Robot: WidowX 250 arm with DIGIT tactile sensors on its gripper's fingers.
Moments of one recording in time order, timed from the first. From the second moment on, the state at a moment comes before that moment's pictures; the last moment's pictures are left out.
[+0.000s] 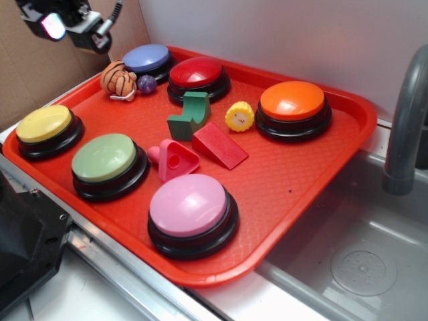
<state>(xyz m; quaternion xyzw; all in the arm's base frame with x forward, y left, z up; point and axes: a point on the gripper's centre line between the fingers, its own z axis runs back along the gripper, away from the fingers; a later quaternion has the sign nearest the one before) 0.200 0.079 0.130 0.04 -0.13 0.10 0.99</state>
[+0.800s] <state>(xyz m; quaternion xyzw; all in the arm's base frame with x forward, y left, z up) 0.245 0.160 0.055 -0.01 -0.13 0.10 0.99</state>
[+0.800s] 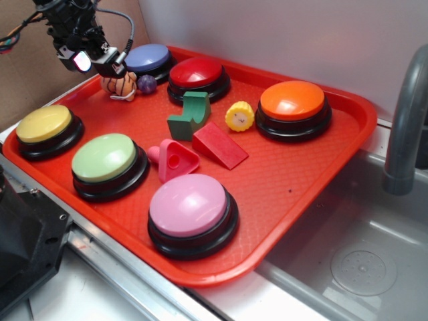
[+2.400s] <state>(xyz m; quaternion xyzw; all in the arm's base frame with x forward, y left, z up) 0.243 0.123 0.070 -0.06 -0.11 0.14 0.98</state>
